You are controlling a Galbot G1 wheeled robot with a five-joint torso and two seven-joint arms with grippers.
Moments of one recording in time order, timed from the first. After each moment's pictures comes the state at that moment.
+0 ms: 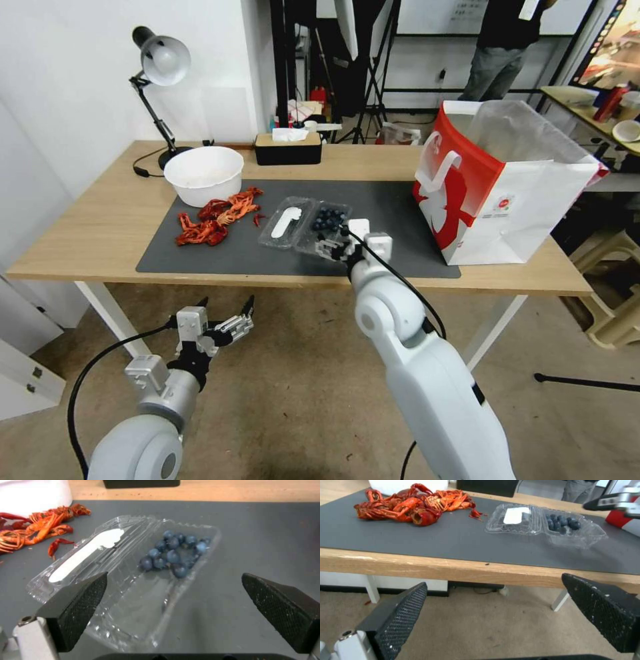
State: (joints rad) left arm 1.66 -1.29 -0.54 -2.22 -0.49 0.25 -0.05; right arm -0.82 1.46 0.02 1.85 0.49 -0.74 0.54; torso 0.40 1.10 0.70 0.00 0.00
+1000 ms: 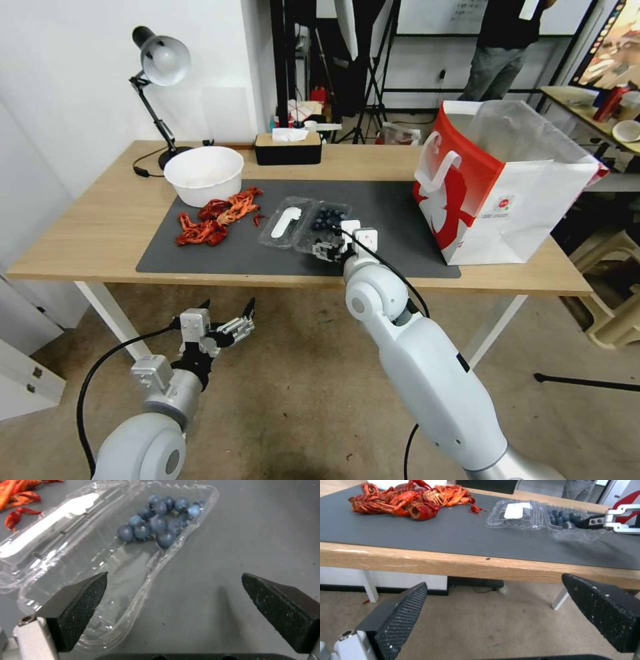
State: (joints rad) left arm 1.64 -1.28 -0.53 -2.19 -0.49 0.24 -0.05; right arm -0.79 1.40 -0.01 1.78 0.63 -0.74 0.63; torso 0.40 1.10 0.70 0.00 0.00
